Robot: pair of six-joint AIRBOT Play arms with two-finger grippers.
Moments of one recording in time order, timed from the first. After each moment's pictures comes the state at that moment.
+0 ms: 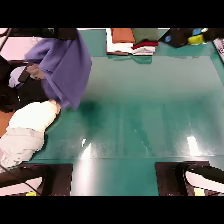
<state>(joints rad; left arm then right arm) -0.44 -1.30 1.86 1.43 -1.07 -1.49 0.13 -1.26 1.85 -1.10 1.30 1.39</state>
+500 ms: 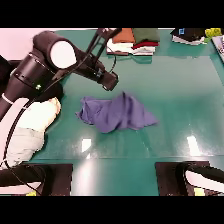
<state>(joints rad) -0.69 -1.40 1.72 1.45 -1.21 -1.49 0.09 -1.26 1.91 -1.10 1.39 1.41</state>
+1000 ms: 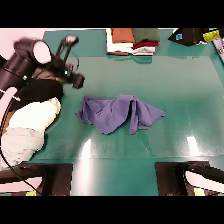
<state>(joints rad) -0.34 -1.38 1.45 1.48 -1.30 -1.56 0.12 -1.26 1.91 -1.10 1.44 1.41</state>
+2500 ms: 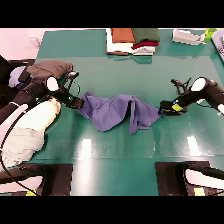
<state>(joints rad) -0.29 -1.36 1.08 1.35 -1.04 -1.48 -0.01 -1.32 0.95 -1.28 1.22 1.58</state>
